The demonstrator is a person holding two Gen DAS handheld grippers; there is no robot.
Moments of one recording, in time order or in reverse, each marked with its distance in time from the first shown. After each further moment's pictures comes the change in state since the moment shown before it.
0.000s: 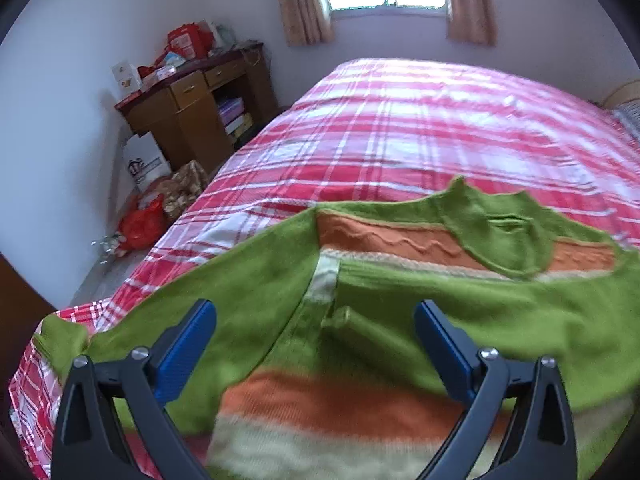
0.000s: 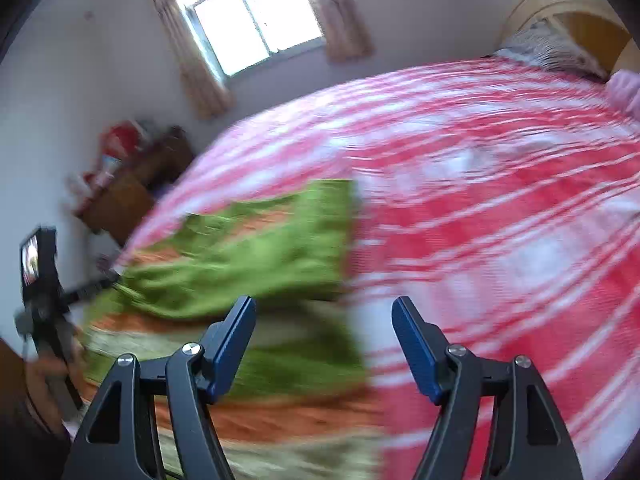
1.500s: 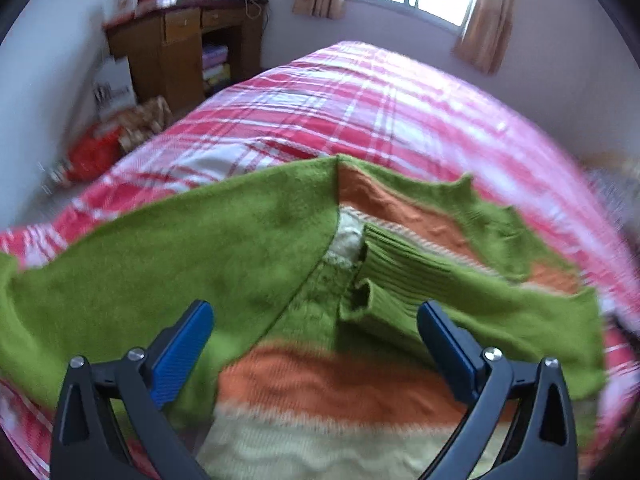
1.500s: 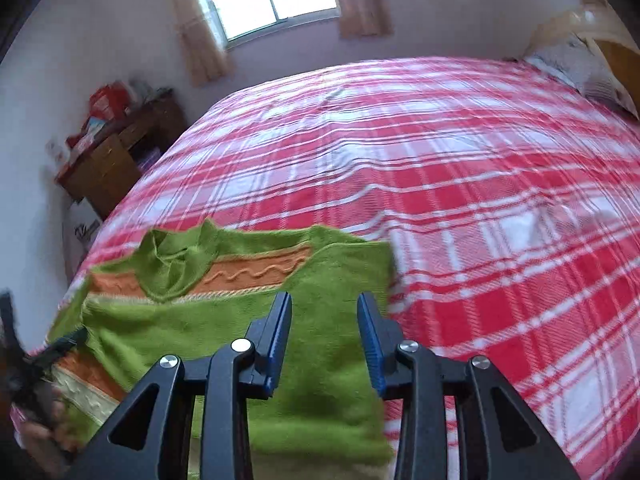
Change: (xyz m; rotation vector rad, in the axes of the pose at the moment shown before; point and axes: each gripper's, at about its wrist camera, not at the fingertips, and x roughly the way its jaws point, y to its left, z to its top) left arm 0.014 0.060 -0.027 -0.251 0.102 -0.321; right arm 0.103 0.047 0.081 -0.110 0.106 -0.010
